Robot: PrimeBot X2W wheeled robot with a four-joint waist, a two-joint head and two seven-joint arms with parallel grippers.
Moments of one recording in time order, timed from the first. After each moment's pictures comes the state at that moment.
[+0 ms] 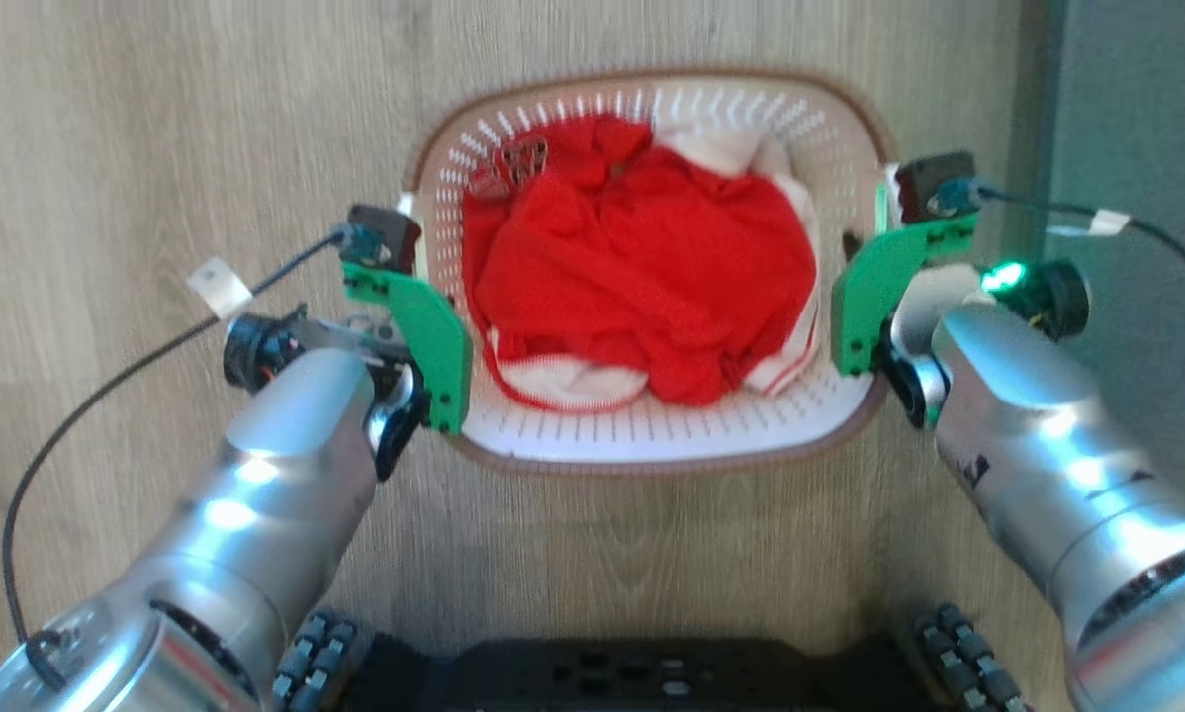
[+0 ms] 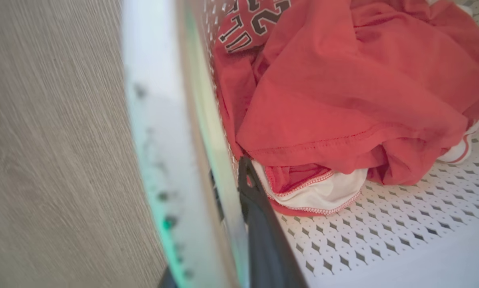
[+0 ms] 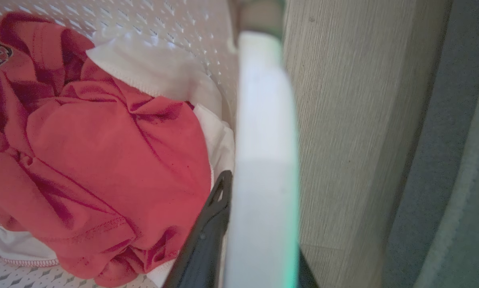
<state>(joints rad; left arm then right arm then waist) -0.93 0.03 -1.00 1.20 -0.88 -0.09 0.01 -0.99 -0.08 0.72 1.23 0.66 0.12 -0.09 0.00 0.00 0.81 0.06</state>
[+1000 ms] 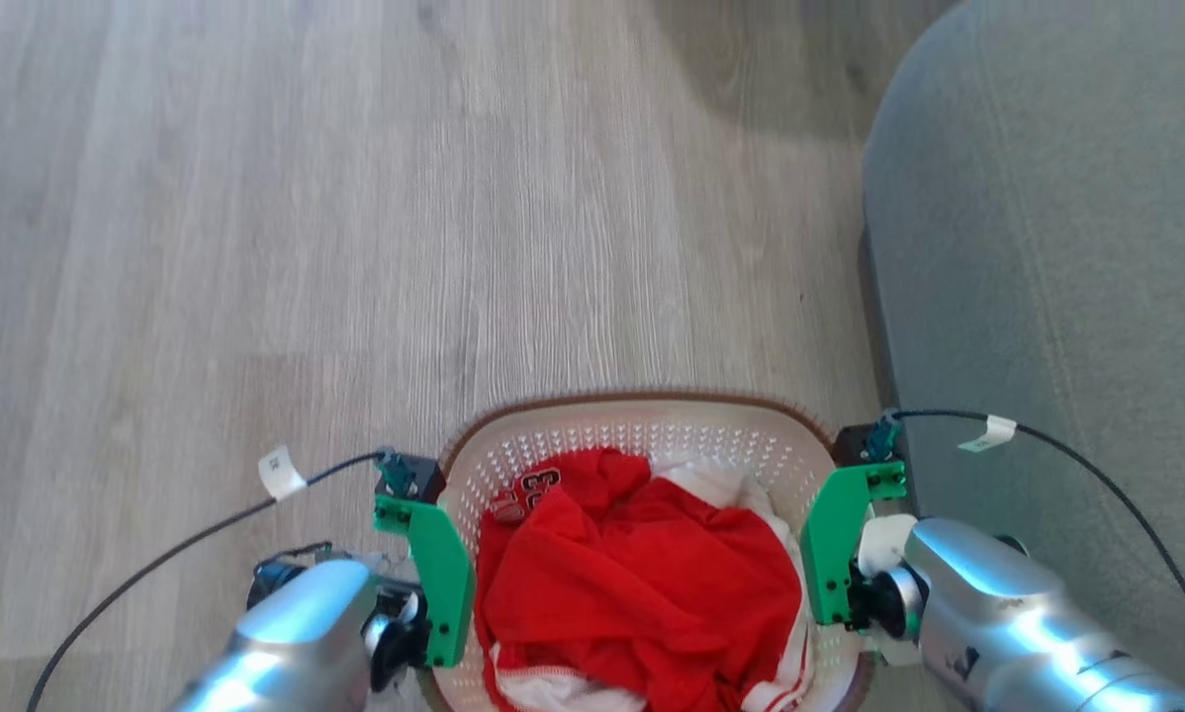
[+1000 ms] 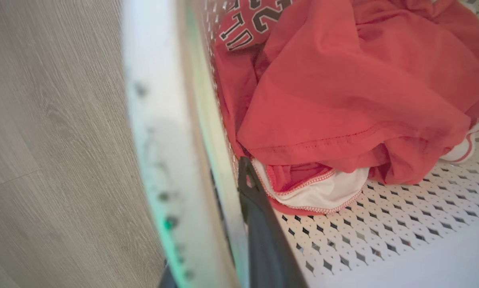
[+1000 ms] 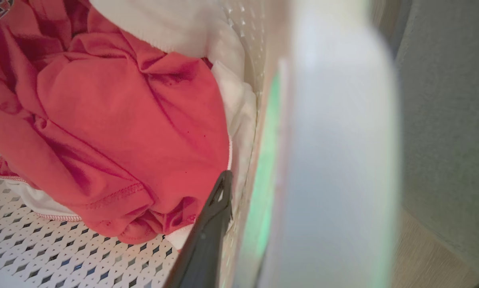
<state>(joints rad) -0.63 0.11 -1.24 1.08 -1.11 -0.10 0.28 -0.66 -0.12 1.01 1.09 1.03 0.12 0.40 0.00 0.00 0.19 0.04</state>
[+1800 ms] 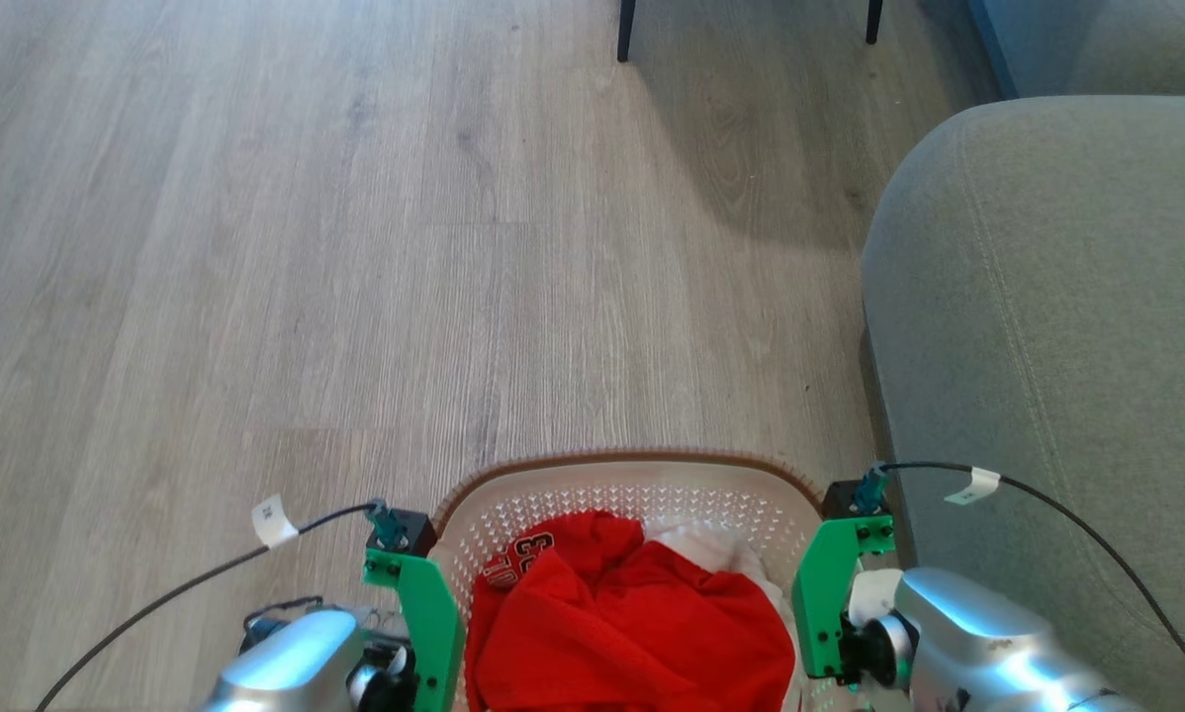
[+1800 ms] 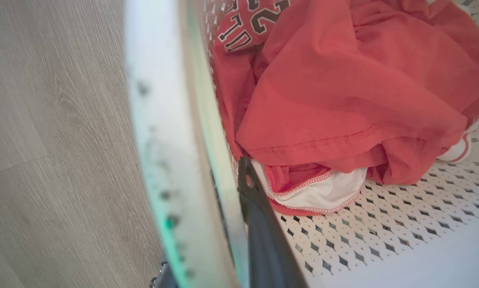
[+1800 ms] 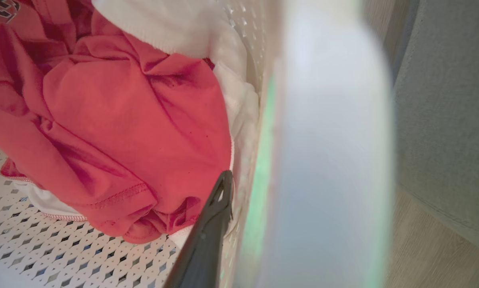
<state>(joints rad) -0.56 0.16 -1.28 1.02 -1.17 -0.10 0.31 -0.61 -0.11 1.09 1.10 1.15 0.11 0.41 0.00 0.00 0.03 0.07</state>
